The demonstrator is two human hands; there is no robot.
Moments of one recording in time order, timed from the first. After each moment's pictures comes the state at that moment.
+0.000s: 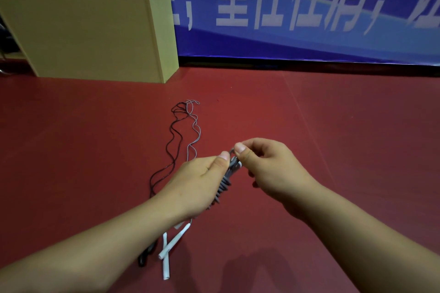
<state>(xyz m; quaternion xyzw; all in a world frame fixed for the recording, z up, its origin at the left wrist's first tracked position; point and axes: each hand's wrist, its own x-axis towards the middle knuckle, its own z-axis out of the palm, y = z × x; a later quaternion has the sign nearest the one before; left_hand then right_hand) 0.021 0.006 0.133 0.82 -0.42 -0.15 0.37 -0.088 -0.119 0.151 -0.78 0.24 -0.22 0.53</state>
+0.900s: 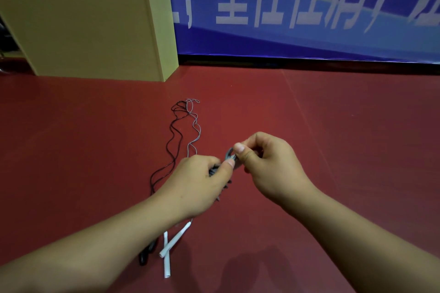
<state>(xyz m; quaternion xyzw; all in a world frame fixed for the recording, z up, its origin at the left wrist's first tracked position) 0.019 0.006 0.133 0.81 -0.43 -0.12 0.38 -0.083 -0.119 0.145 -0.83 0.24 -0.28 0.43</state>
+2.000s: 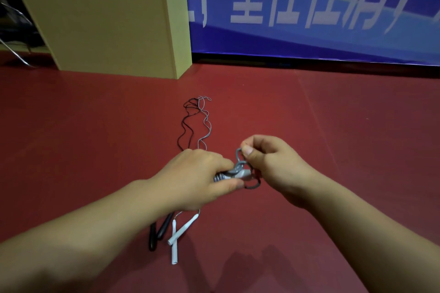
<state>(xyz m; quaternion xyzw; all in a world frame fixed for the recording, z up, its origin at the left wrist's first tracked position) 0.030 0.028 0.141 0.78 -0.61 0.04 0.14 -0.087 -0.115 0.151 -0.76 0.18 -0.14 0.60</state>
